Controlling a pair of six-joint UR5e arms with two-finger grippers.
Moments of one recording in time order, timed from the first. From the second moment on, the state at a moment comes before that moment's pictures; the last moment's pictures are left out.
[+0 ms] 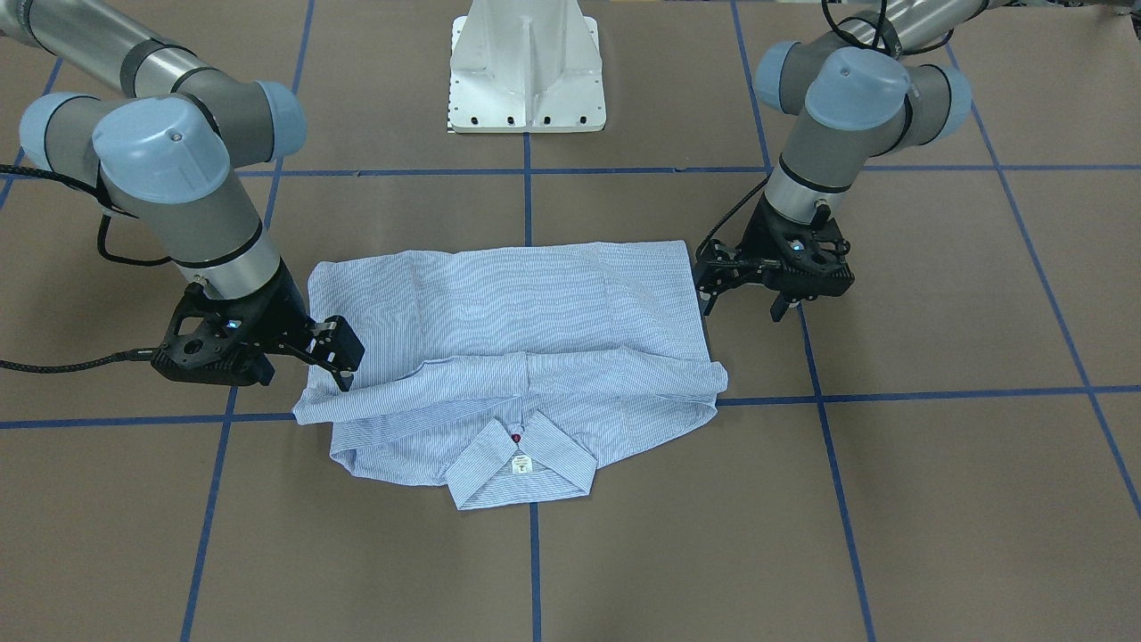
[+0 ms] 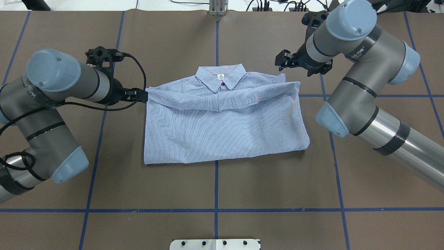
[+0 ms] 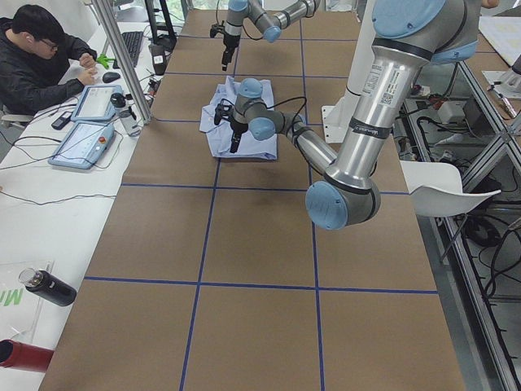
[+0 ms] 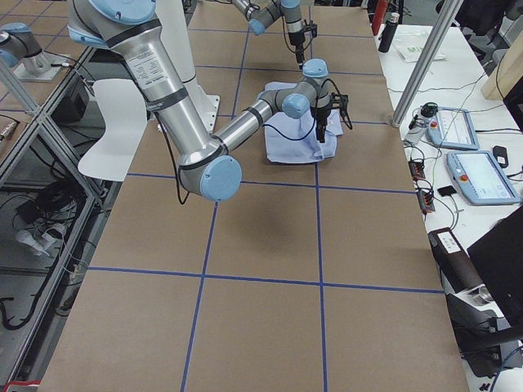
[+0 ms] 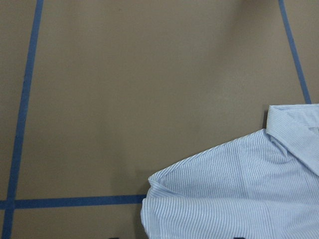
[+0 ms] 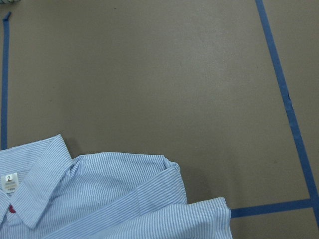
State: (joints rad) left arm -0.71 -1.92 -1.78 -1.95 -1.87 -1.07; right arm 0.84 -1.03 1.65 -1.38 1.94 1.17
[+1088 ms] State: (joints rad) left arm -0.51 -1.82 -1.77 -2.19 -1.86 -1.23; right arm 0.84 -1.04 1.67 -1.38 1.94 1.17
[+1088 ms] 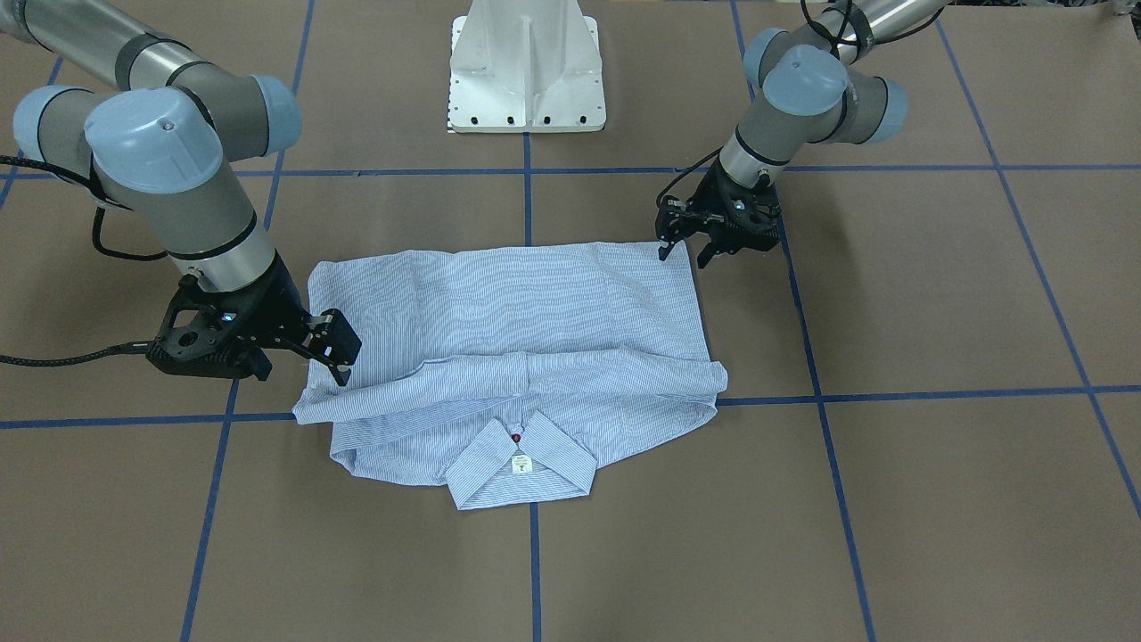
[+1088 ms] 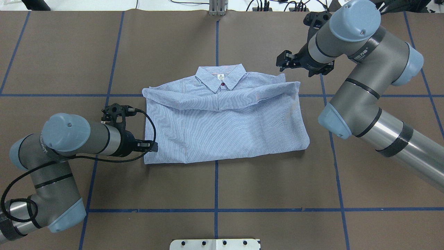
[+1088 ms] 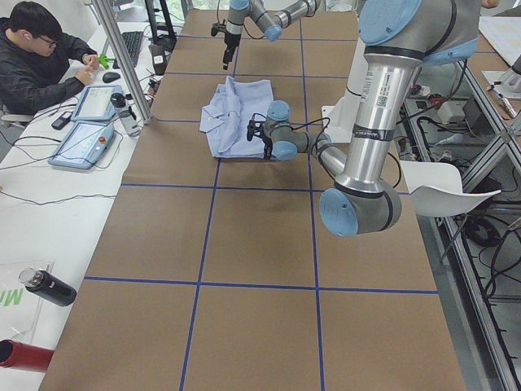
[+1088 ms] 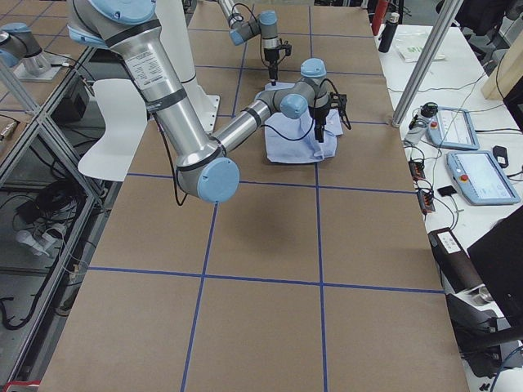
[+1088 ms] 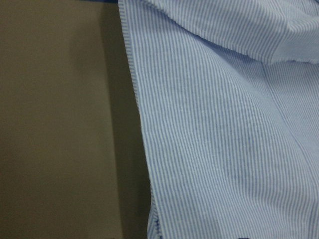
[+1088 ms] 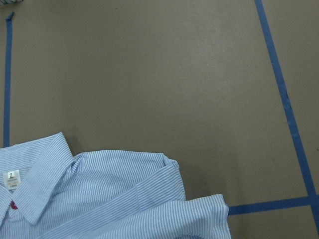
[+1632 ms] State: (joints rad) left arm -0.47 -1.82 -1.77 -2.18 -1.86 -1.24; right arm 0.84 -1.04 1.66 -1.38 1.93 1.17
